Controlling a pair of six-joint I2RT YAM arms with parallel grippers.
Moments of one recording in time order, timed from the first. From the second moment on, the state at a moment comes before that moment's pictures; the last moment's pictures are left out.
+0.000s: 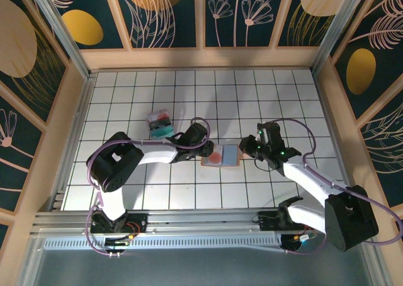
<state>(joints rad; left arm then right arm) -0.83 1.85 0.94 0.06 0.00 -0.62 0.42 1.12 0.52 -0.17 -0.21 0.83</state>
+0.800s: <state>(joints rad) -0.83 1.77 0.89 0.04 -0.03 -0.67 0.53 1.43 0.59 -0.02 -0.35 0.86</state>
